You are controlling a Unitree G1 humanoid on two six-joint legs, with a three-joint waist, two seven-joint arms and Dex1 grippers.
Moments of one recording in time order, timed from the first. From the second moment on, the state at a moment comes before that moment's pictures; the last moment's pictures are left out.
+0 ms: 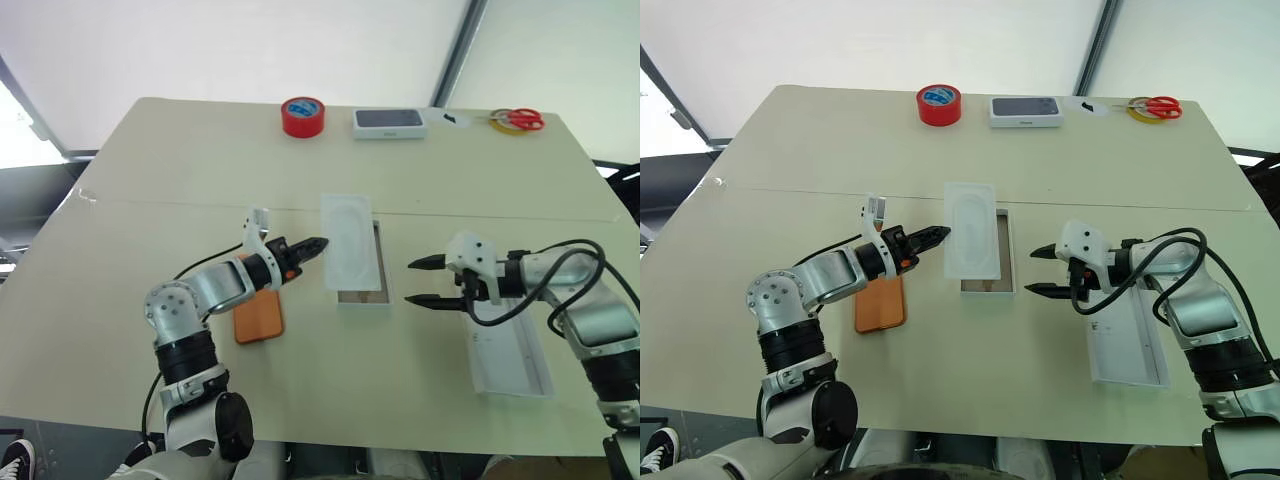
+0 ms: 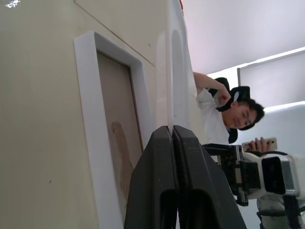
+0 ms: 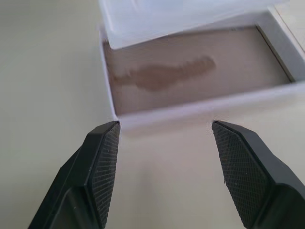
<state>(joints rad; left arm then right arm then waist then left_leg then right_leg) -0.56 -0.05 0.48 -0.04 -1.09 1.39 0.04 -0.37 -0.85 0.07 0.04 0.21 0.22 1.20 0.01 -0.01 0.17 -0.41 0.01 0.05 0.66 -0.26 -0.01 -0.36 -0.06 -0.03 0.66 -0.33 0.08</state>
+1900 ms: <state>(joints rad) 0.01 0.61 0.24 -0.30 -0.56 0.40 -0.67 -0.56 -0.62 0.32 0.24 -0.14 -0.12 0.99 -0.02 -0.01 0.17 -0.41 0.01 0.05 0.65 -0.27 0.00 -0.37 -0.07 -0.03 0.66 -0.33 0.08</state>
